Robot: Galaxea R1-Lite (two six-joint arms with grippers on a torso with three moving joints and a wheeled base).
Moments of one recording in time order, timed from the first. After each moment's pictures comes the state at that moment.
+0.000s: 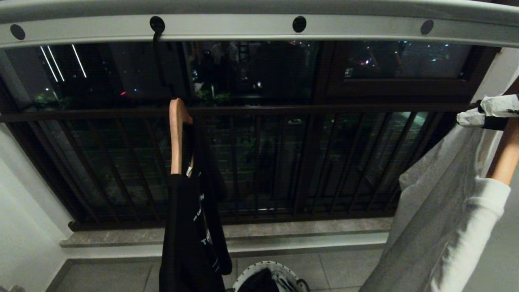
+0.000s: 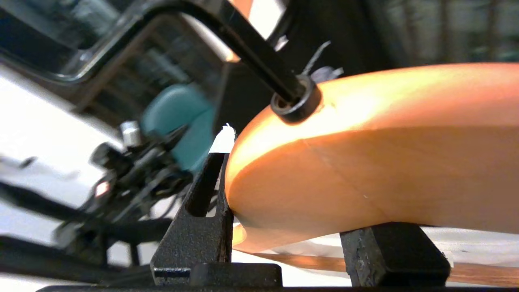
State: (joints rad) left arm 0.00 0.00 0.00 -0.01 -0.03 0.04; right arm -0.09 1.24 -1.34 0.43 1.14 0.21
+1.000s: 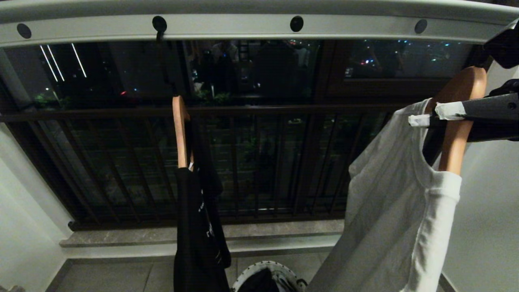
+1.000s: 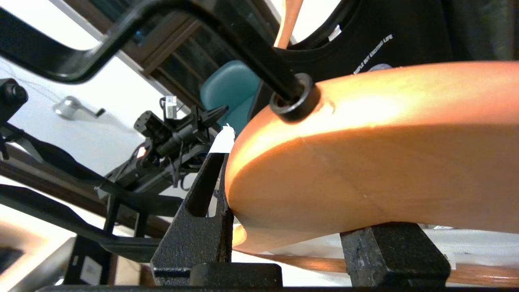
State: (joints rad) left arm 0.00 0.00 0.00 -0.01 -0.03 0.04; right arm -0.08 1.47 -1.33 0.26 1.42 0.13
